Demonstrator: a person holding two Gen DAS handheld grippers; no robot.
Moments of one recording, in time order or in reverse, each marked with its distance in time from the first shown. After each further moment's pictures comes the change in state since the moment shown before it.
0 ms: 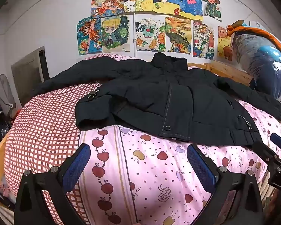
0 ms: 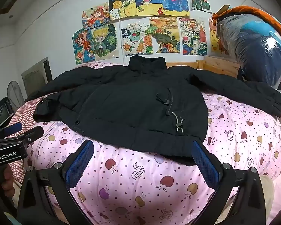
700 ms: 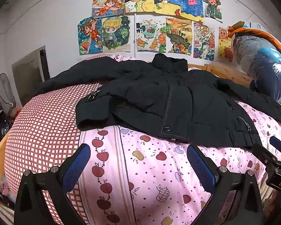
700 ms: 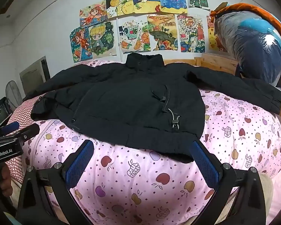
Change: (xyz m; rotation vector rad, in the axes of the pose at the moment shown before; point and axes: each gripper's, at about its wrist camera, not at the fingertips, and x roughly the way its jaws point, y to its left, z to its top) left arm -0.003 -0.002 0.000 -0.013 -0.008 -0.001; right arm 0.000 0.001 0.002 0.009 0.026 -0.014
